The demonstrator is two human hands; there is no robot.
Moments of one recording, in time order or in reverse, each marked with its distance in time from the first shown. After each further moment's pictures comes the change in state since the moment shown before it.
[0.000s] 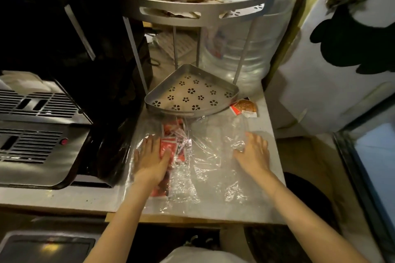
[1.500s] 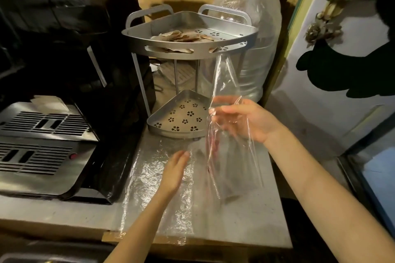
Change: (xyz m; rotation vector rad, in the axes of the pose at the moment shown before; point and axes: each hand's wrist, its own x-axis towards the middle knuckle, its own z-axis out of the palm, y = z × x) left_hand -0.019 0.074 -0.010 -0.851 -0.092 -0.007; right_hand 0.013 -0.079 -0.140 1.301 -0.750 -0.364
